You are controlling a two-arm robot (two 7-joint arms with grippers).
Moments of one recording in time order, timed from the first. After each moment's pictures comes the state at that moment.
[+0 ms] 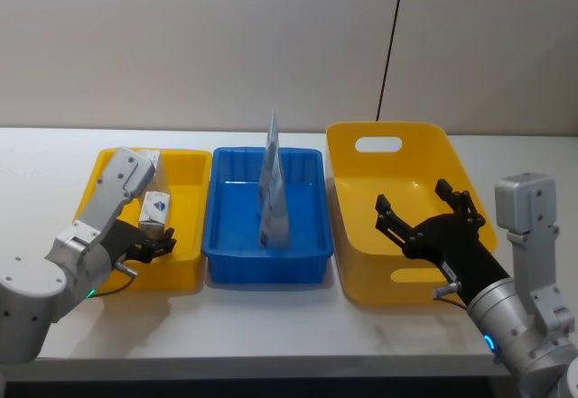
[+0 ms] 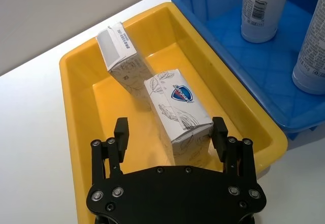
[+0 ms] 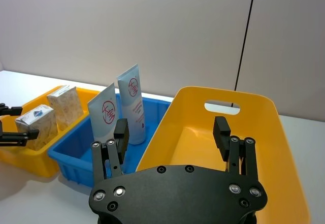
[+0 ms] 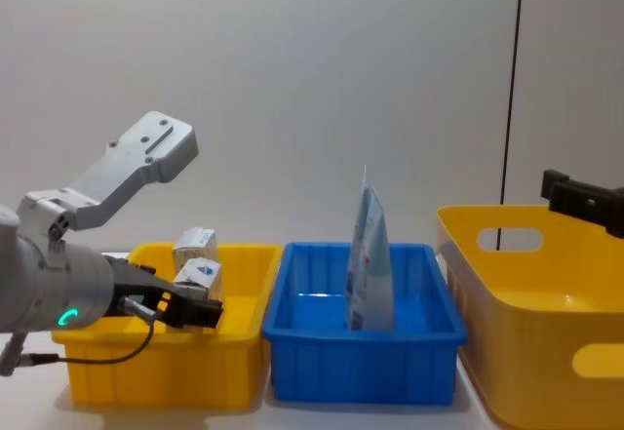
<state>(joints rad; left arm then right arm) -0.47 0.30 0.48 -1.30 -0.12 0.41 -0.11 -0.01 0.34 -0.23 -1.77 0.29 0.03 0.07</state>
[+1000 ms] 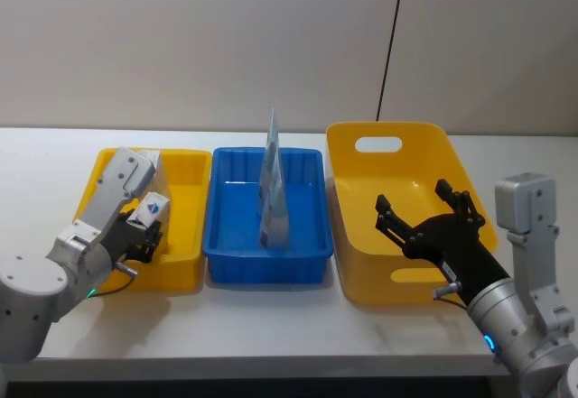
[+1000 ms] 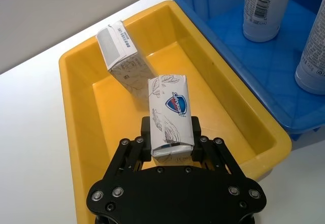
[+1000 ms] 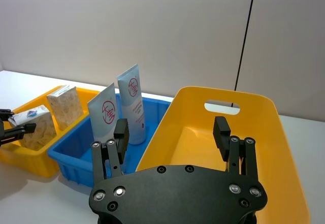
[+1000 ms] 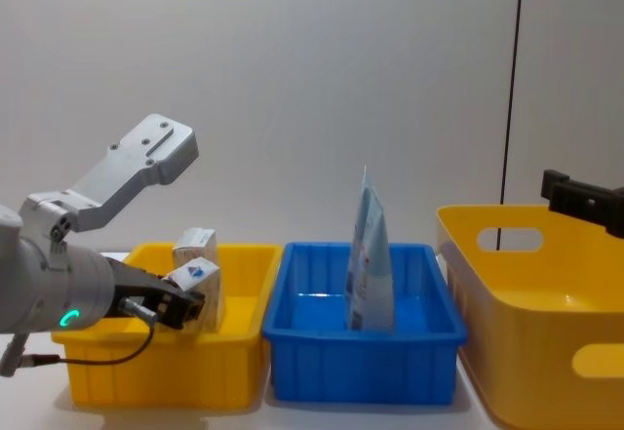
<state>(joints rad) -0.48 0.30 0.48 -1.28 -0.12 0.41 -0.12 -0.01 0.34 -0.23 -1.77 0.29 0.03 0.07</state>
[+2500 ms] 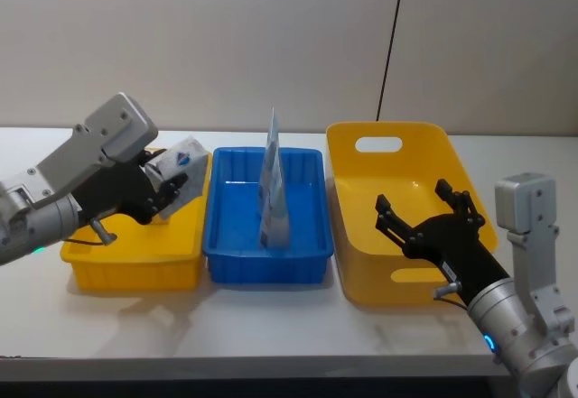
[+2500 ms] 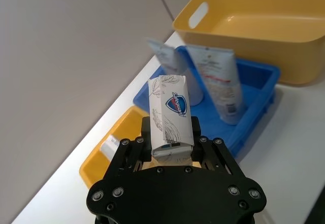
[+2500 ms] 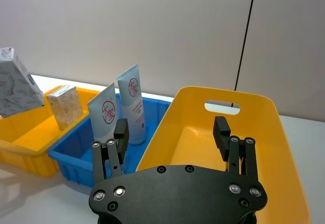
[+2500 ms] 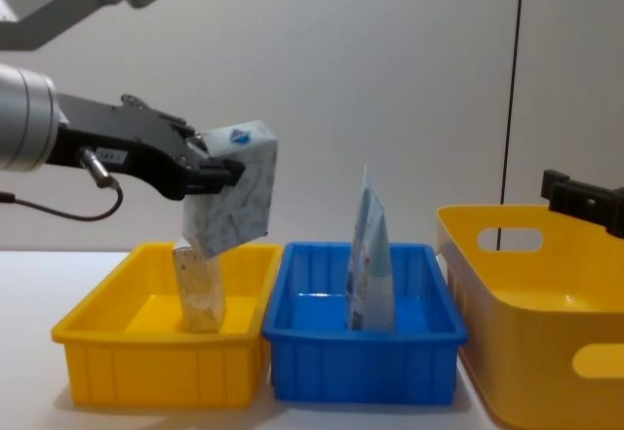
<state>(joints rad) -0.49 0.56 0.49 -1.64 -0.10 0.29 -0.46 -0.01 0.34 -0.23 -1.77 0.29 0.03 0.07</state>
